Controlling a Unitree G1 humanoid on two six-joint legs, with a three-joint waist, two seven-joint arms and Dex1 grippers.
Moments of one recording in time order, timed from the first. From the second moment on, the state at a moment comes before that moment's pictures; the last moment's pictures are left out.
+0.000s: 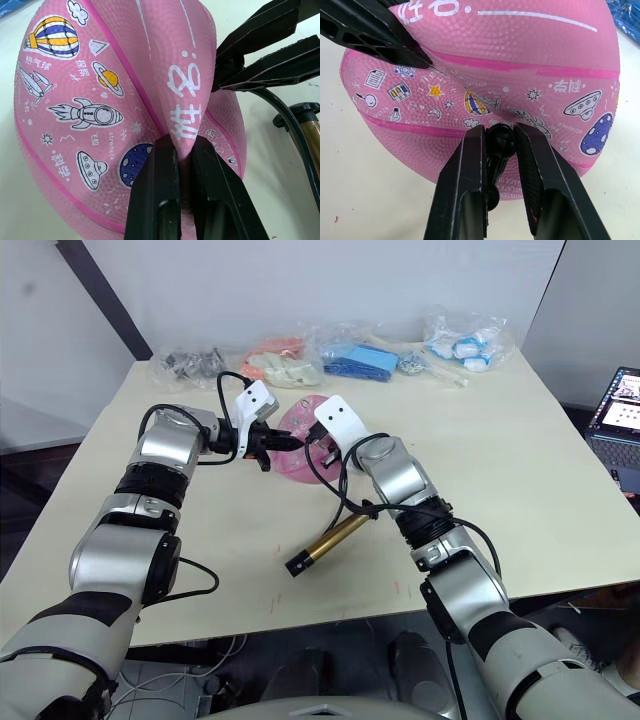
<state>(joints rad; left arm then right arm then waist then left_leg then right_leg) -1.06 0.52 -0.13 0.90 0.07 0.31 -1.19 -0.94 0.02 0.30 0.41 -0.08 0.80 0.39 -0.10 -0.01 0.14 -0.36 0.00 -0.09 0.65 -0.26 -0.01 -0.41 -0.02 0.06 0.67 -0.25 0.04</state>
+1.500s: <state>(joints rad) -1.05 0.52 -0.13 0.89 0.08 0.33 -1.18 -0.96 0.04 0.29 0.57 -0.10 0.70 0.39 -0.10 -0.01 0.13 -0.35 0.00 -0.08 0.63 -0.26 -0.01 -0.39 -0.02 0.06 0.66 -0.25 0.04</state>
